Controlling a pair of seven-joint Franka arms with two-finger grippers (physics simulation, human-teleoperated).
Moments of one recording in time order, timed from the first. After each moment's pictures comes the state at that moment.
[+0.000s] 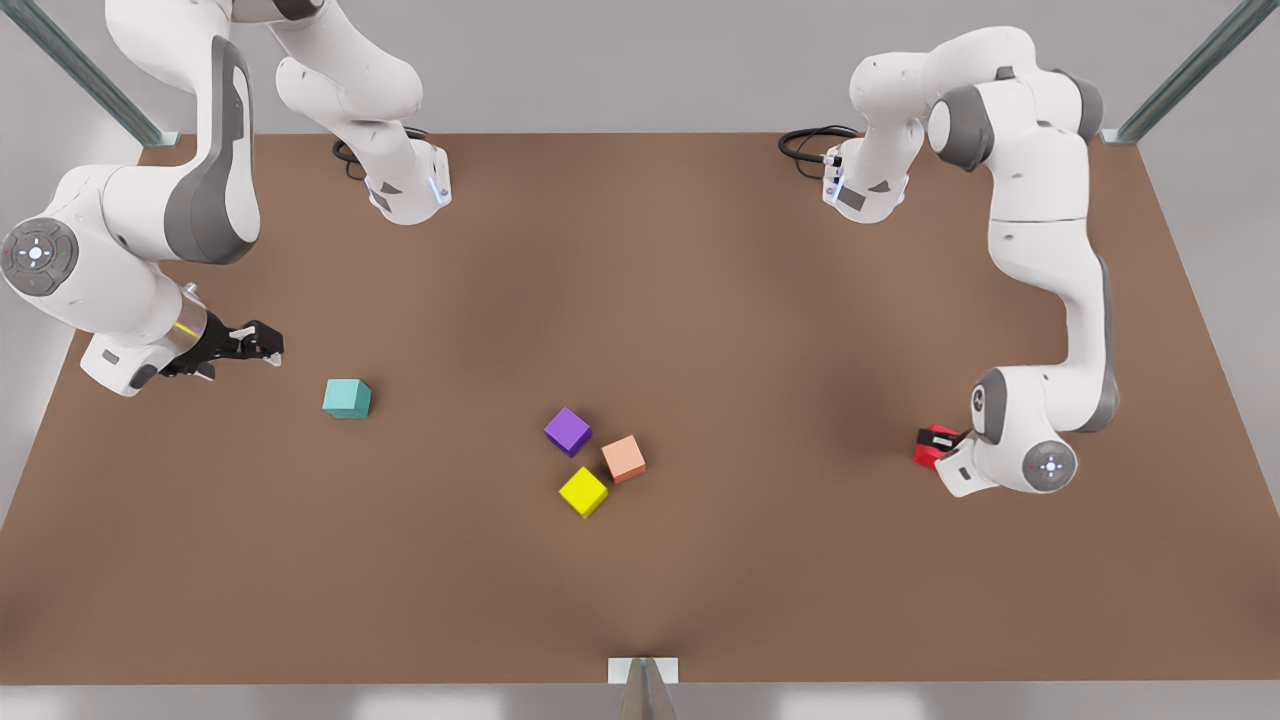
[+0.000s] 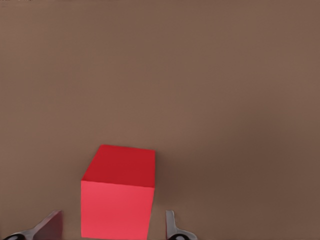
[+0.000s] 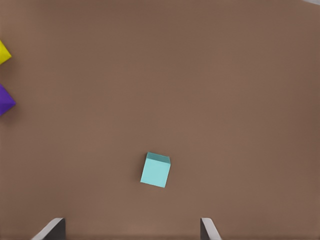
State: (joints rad) left arm -0.02 0.69 0.08 -1.58 0.05 1.93 0.32; right arm -0.06 0.12 0.05 -1.60 -0.03 1.64 -0.25
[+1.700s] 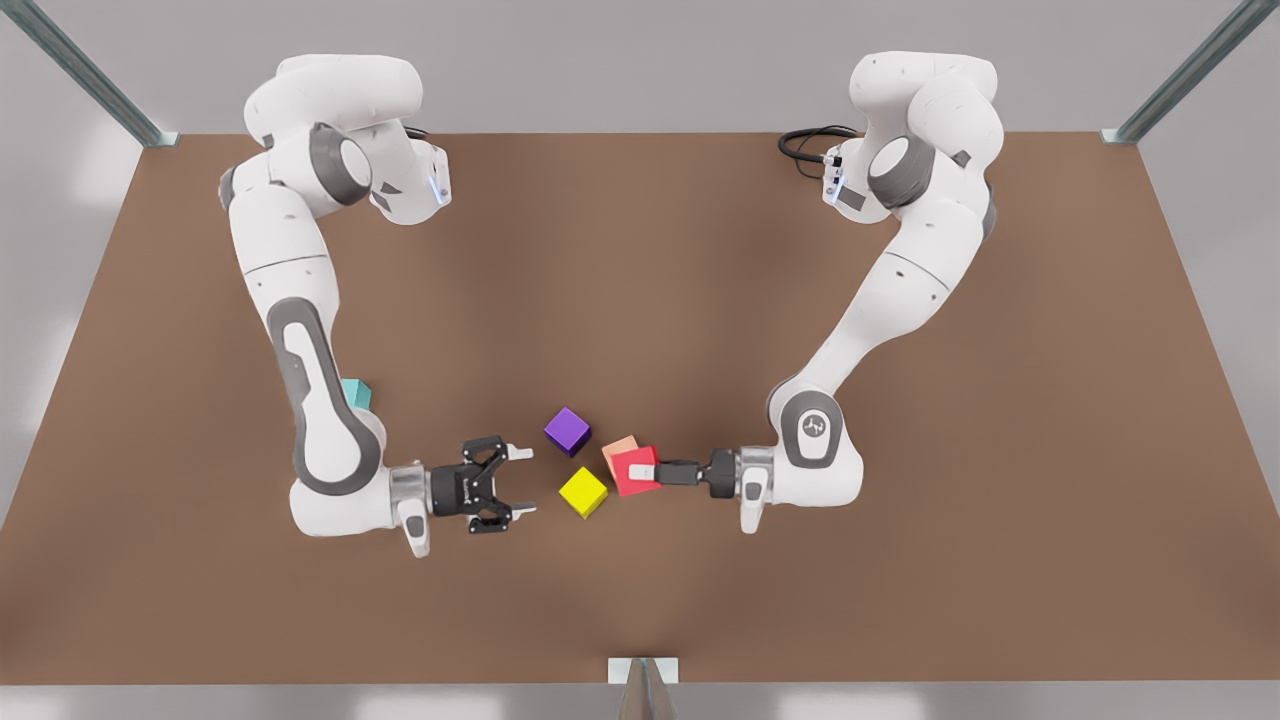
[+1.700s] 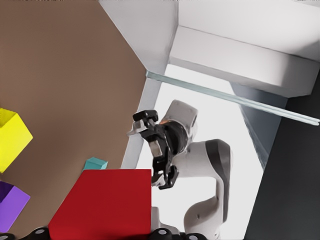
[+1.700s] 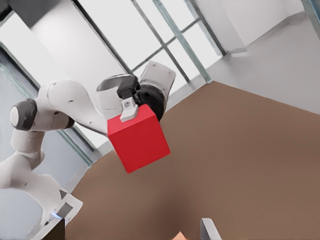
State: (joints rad) left arm -0.08 1.11 -0.61 -1.08 -1.19 2.16 0.20; right arm -0.01 0.98 0.32 -1.14 1.16 1.80 -1.44
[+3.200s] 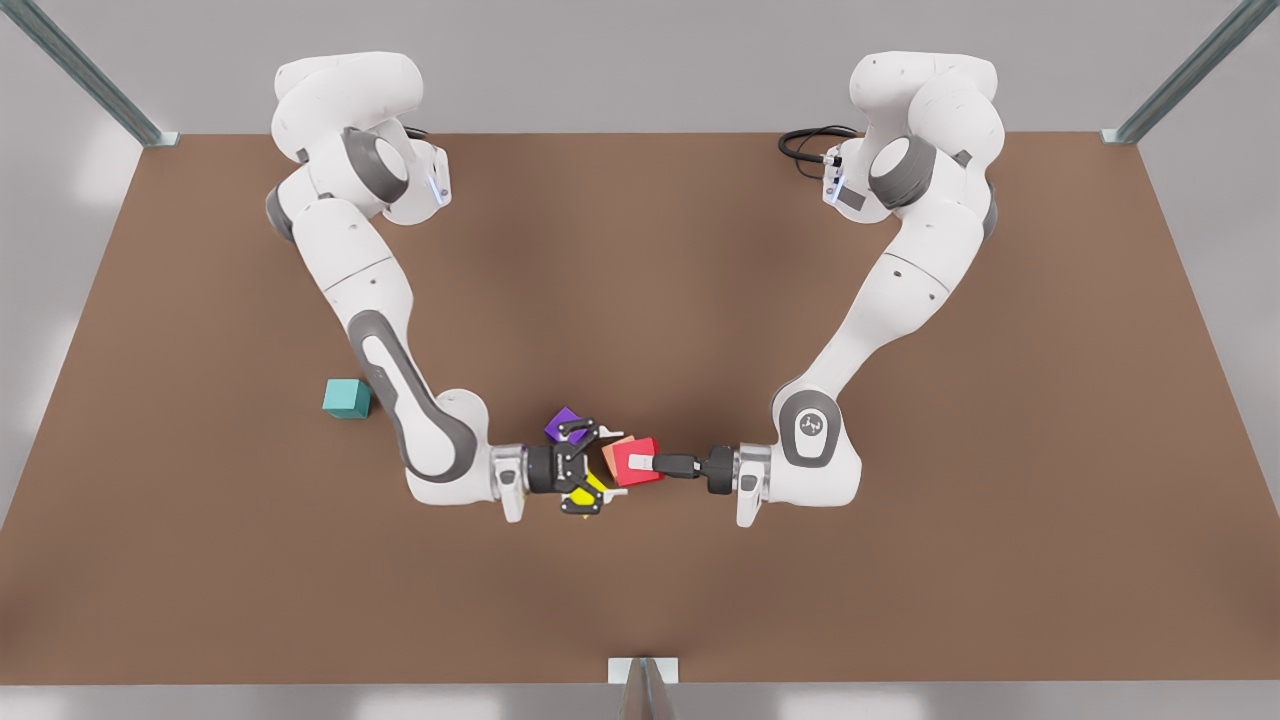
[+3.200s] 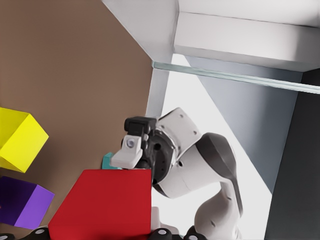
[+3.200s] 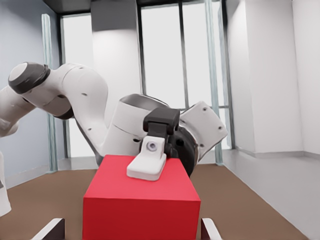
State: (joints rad) left arm -0.08 1.10 -0.61 -1.10 -1.12 2.13 0.29; right arm 0.13 1.05 0.41 -1.19 1.47 1.98 -2.16
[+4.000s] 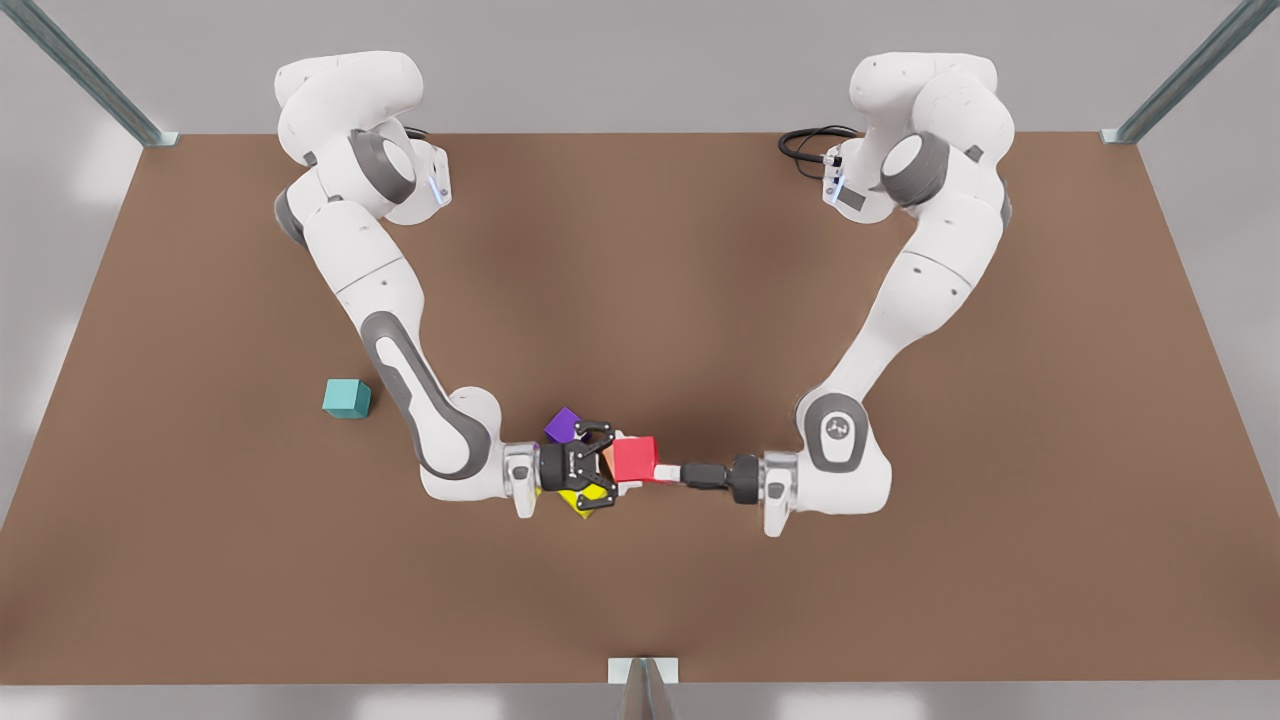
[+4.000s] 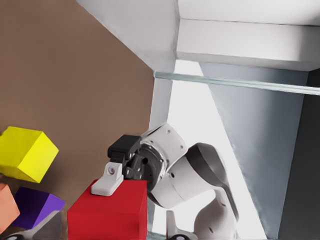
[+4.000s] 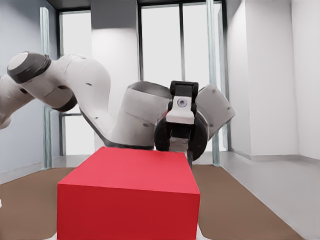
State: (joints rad) left arm 0.03 1.05 -0.62 -1.10 -0.97 2.09 0.26; right arm 0.16 1.06 0.40 -1.18 1.49 2.01 -2.21
